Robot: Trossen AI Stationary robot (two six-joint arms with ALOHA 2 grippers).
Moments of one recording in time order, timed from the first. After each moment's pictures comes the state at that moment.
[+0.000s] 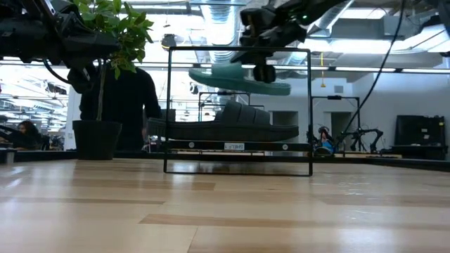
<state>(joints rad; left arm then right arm) -0.34 0.43 0.03 0.46 -0.45 -0.48 -0.56 1.81 1.63 -0.63 -0.73 0.35</state>
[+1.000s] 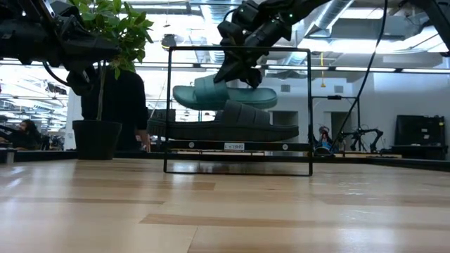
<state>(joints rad) -0.34 0.42 0.03 0.43 -0.45 -0.48 -0.40 1.89 1.66 -0.59 -0.36 0.19</state>
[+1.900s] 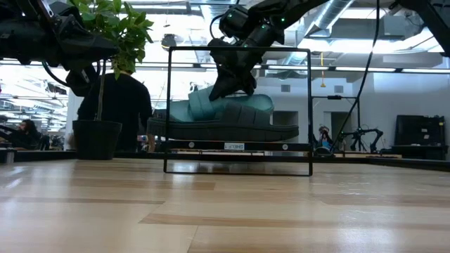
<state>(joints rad) -0.34 0.43 0.03 0.42 -0.43 -0.51 -0.32 1.97 1.66 -0.59 -0.18 0.10</state>
